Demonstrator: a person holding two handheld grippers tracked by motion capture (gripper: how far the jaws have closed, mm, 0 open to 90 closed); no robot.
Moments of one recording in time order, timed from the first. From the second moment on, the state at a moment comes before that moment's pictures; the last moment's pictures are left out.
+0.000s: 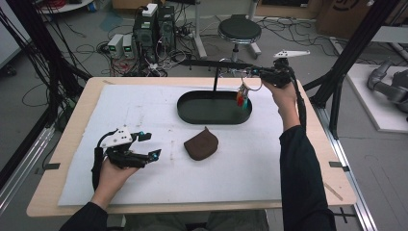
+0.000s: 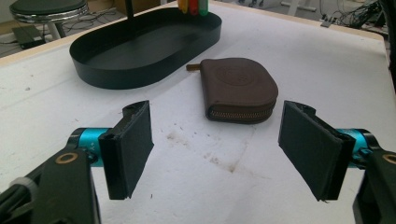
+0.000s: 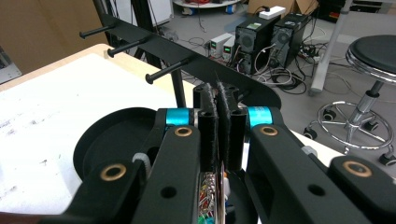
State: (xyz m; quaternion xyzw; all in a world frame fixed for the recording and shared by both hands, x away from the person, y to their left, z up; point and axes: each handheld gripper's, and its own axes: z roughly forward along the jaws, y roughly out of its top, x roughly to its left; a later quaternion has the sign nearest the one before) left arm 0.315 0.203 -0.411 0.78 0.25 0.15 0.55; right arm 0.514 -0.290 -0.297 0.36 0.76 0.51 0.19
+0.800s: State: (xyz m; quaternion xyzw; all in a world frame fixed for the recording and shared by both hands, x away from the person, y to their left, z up) left arm 0.314 0.205 -0.411 0.78 0.25 0.15 0.55; right arm 0.520 -0.288 -0.308 0.37 0.76 0.50 0.19
